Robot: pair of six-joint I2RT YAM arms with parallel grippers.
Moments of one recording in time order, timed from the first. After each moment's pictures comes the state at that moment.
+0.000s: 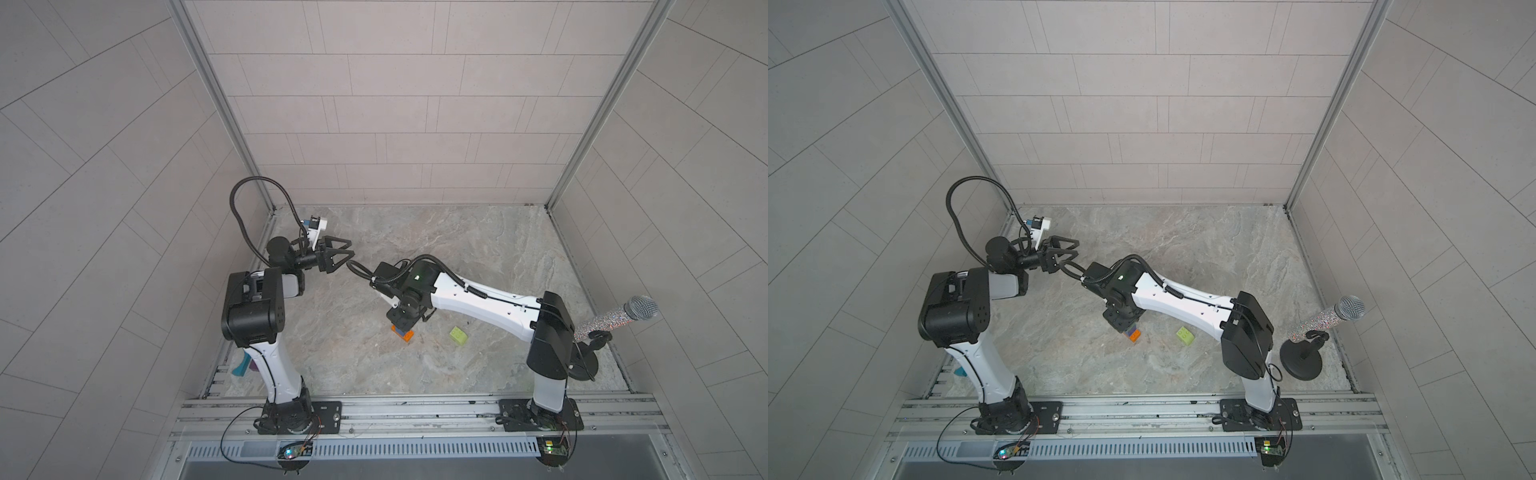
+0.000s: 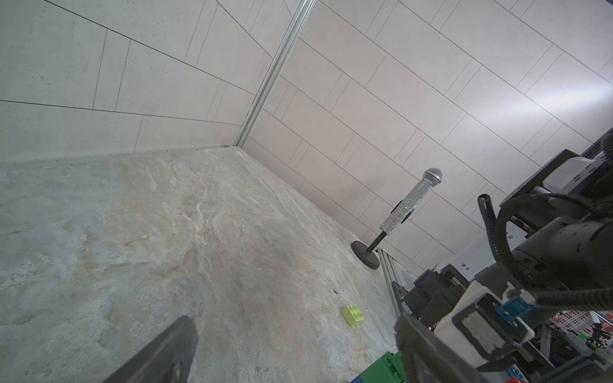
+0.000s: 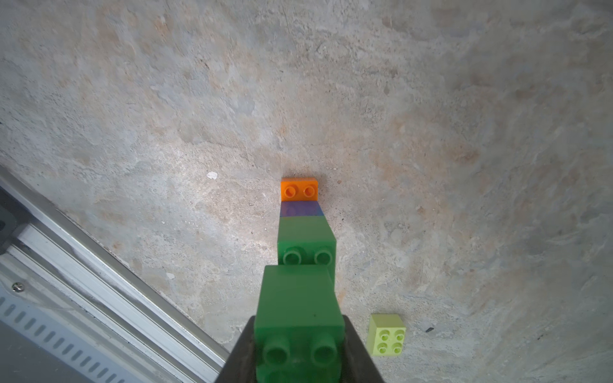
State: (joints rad) left arm 0.18 1.89 0.85 1.24 1.47 -0.73; right arm 1.01 1.89 1.73 -1.21 0.08 0.19
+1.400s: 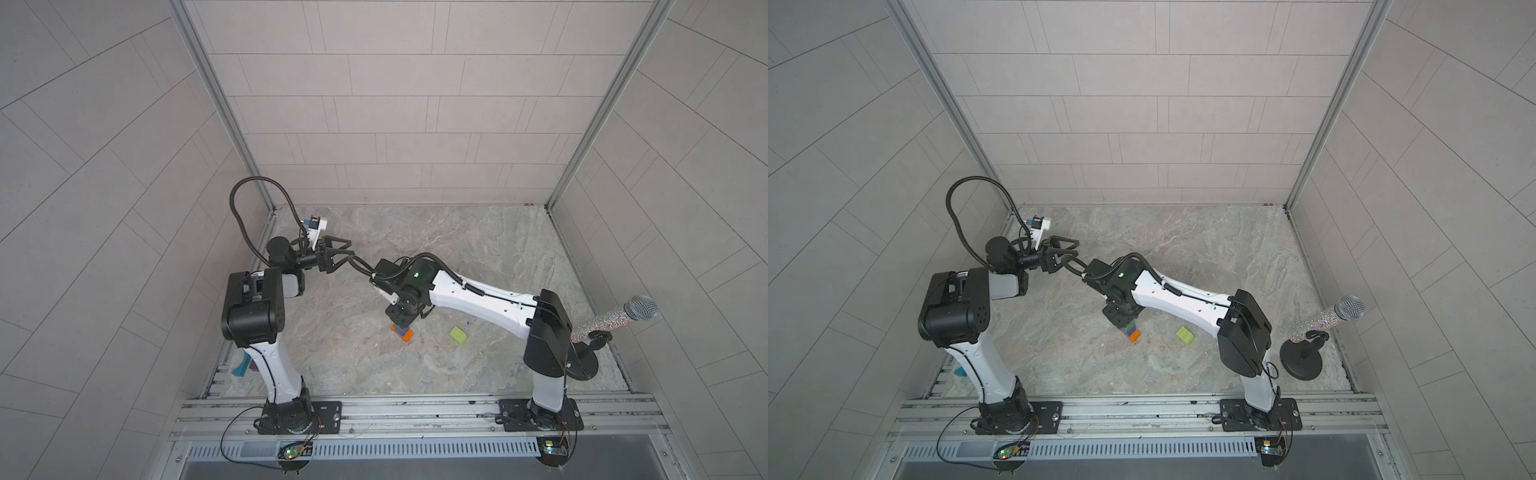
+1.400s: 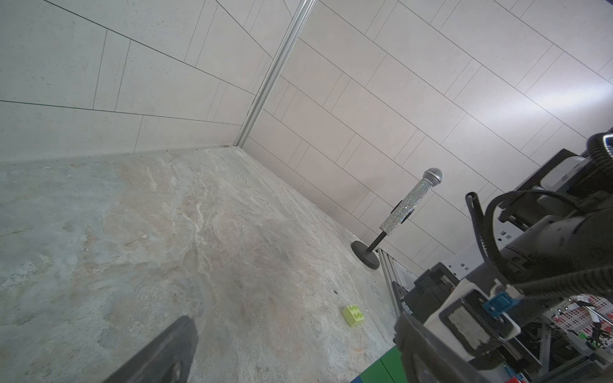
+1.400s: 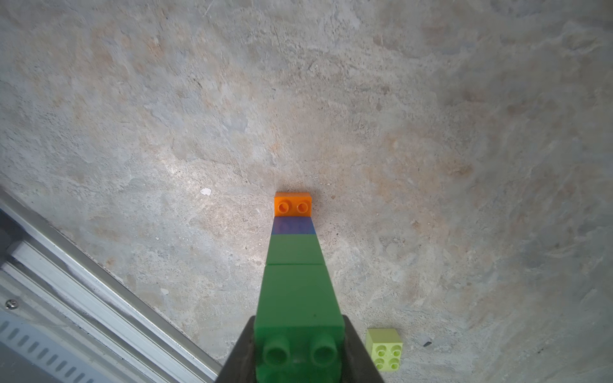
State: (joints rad) left arm 0.18 1.89 0.85 1.24 1.47 -0.73; right arm 0.98 1.91 1.73 -1.17 0.05 0.19
